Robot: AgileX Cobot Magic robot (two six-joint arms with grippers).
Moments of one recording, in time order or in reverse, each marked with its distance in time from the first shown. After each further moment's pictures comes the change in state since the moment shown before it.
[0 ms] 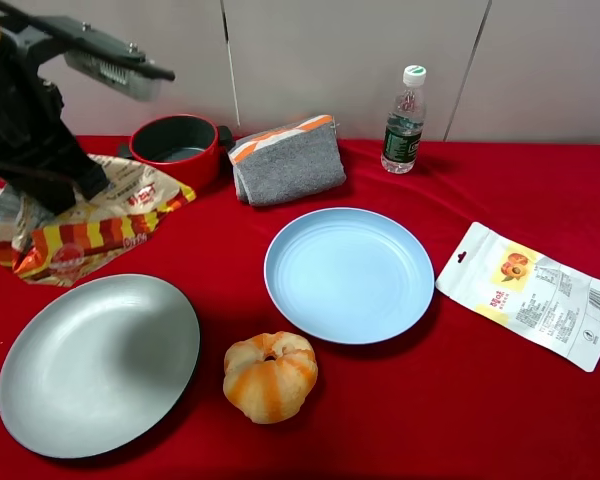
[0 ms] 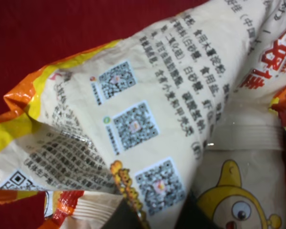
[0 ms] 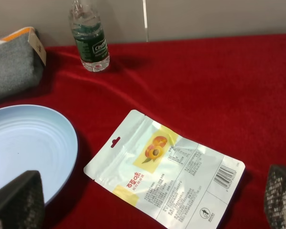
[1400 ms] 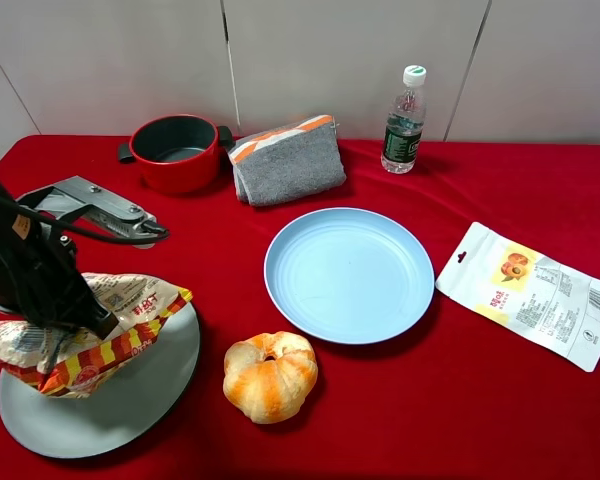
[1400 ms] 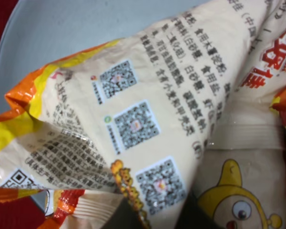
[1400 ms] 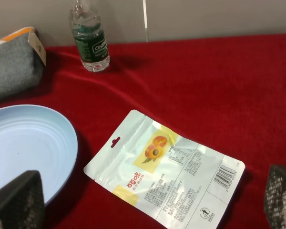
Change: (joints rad) left arm 0.000 -0.024 0.480 -0.032 -0.458 -0.077; right arm 0.000 0.000 0.000 0.000 0.000 0.000
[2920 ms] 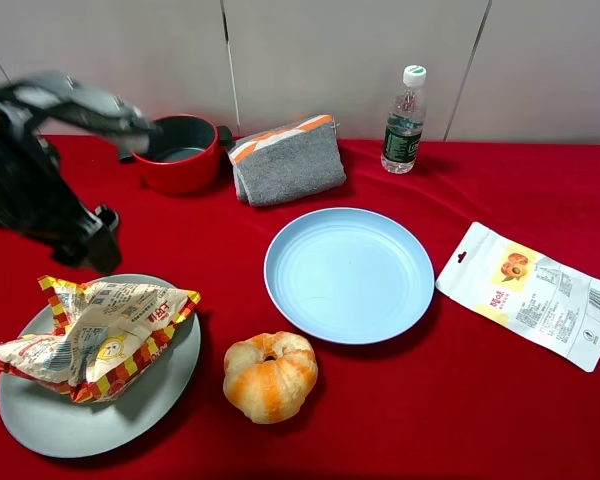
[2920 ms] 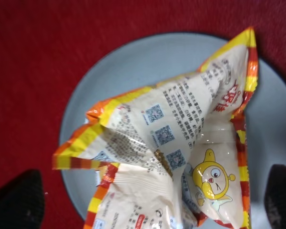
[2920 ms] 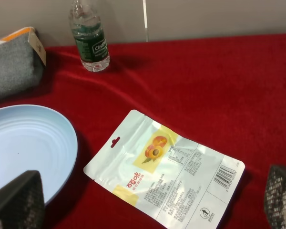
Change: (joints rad) left arm 0.000 -0.098 -0.261 0.037 0.223 0.000; right arm 0.000 0.000 0.000 0.000 0.000 0.000
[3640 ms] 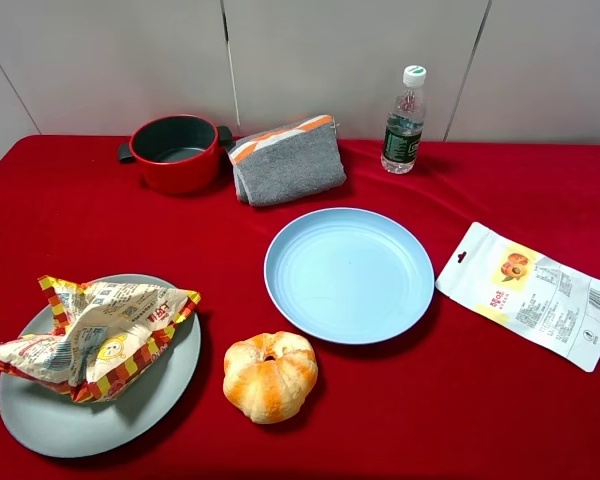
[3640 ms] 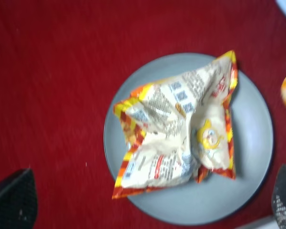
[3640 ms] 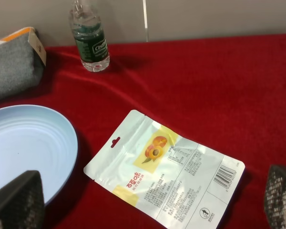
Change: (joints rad) left arm 0.000 -0.580 -0.058 0.007 0.279 0.000; right arm 0.000 0.000 0.000 0.000 0.000 0.000
